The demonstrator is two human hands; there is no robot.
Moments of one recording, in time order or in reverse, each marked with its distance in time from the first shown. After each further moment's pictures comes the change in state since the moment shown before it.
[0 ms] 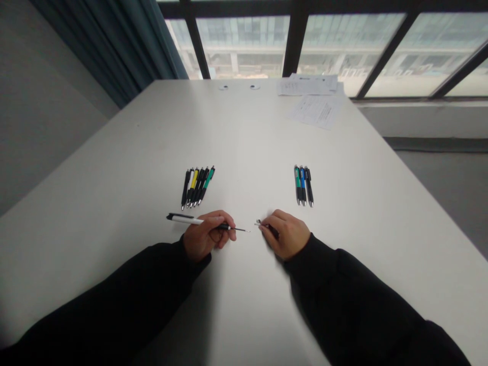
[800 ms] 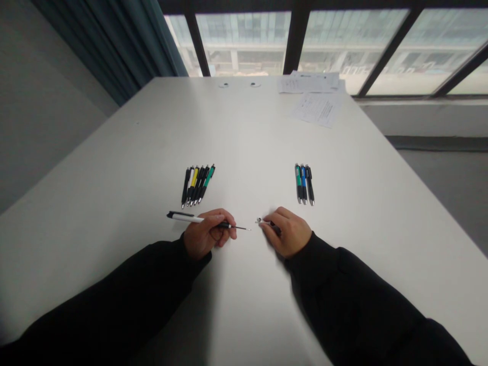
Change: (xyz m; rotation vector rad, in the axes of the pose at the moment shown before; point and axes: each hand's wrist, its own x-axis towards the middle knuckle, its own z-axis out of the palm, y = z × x) left_hand 0.001 -0.002 -0.001 -0.002 -0.017 0.009; right_hand -0.001 0.001 0.002 0.052 0.103 -0.009
